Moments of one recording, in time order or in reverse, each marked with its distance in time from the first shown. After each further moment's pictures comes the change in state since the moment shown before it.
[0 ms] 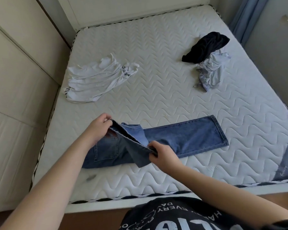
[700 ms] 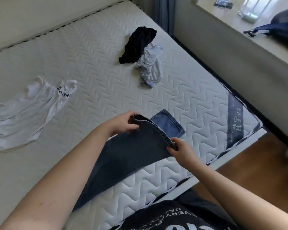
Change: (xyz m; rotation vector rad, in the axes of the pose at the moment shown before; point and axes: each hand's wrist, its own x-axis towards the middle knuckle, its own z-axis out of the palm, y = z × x) left_hand 0.104 0.156 0.244 0.336 -0.790 0.286; right_hand -0.055 0.158 -0.131 0.222 0.382 0.554
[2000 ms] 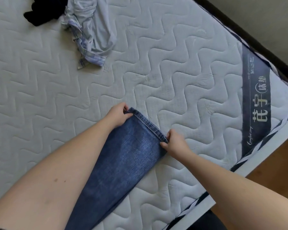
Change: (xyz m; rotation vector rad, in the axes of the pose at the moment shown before) left_hand 0.437 -0.107 0.130 0.479 0.051 -0.185; right_hand 0.282 0.256 0.021 -0.017 -0.134 0.467
